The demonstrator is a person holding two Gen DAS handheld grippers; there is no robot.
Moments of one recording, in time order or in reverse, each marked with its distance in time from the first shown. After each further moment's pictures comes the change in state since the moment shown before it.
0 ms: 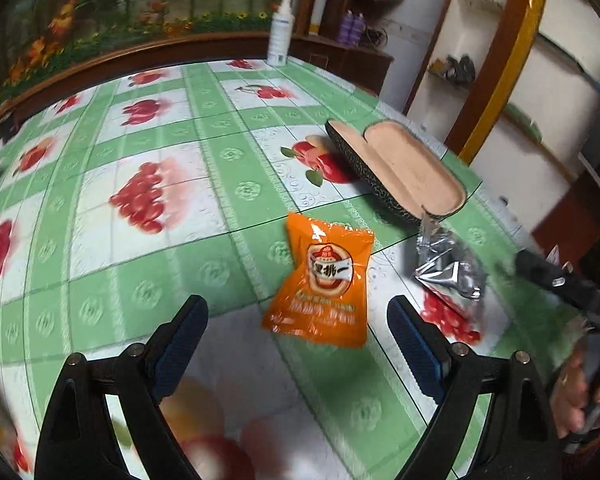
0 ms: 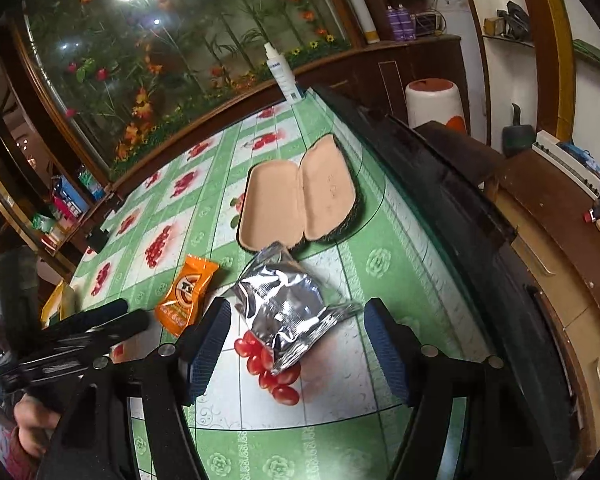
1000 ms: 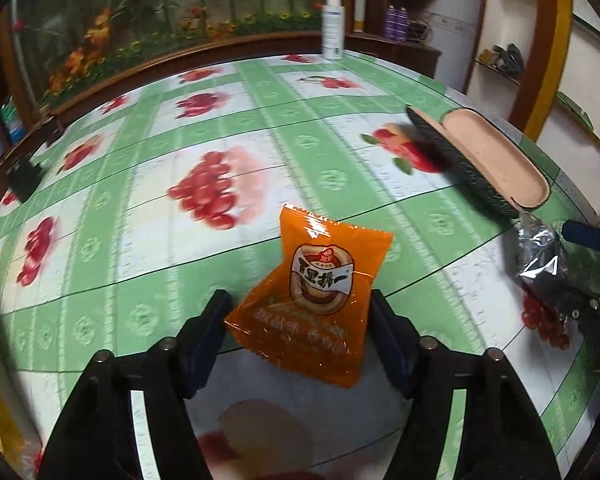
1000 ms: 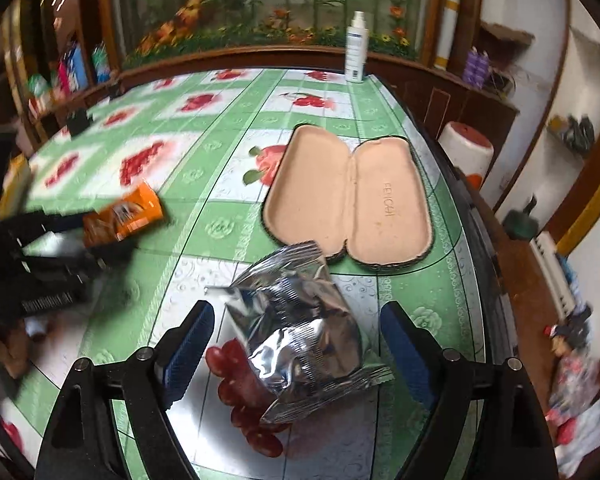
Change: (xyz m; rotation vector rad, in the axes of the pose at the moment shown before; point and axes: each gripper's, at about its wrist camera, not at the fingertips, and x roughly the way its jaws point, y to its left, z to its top) left arm 0.017 0.039 -0.010 -0.021 -0.023 0.221; right arm 0.067 0.057 0.005 -0.462 0.128 -0.172
